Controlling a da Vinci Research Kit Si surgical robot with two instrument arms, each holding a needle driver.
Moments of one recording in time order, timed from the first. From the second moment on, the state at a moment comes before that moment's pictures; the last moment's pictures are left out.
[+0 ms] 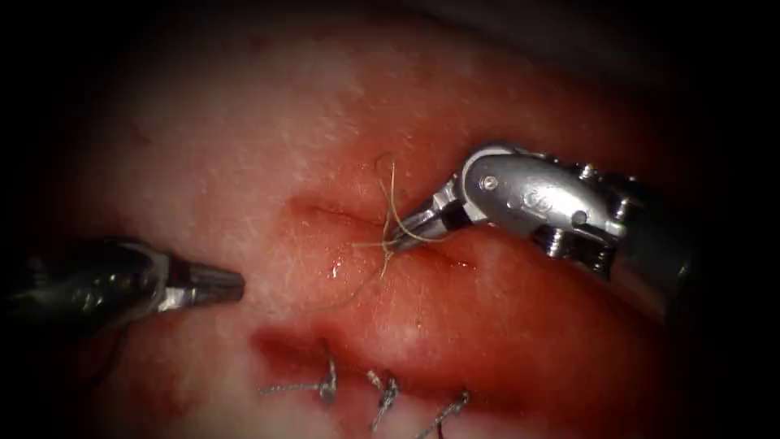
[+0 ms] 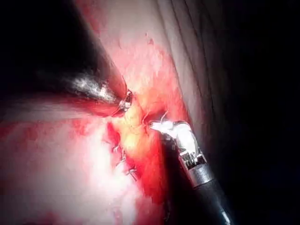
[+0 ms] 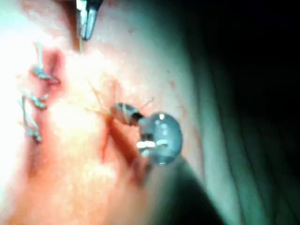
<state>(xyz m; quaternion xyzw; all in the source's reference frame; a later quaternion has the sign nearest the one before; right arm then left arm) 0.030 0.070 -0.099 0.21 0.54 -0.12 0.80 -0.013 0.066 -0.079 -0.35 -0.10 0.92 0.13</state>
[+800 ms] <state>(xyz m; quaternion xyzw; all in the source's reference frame) 0.030 0.070 -0.093 0.19 0.52 -0.08 0.83 -0.012 0.054 -0.089 -0.36 -0.11 0.92 0.11</state>
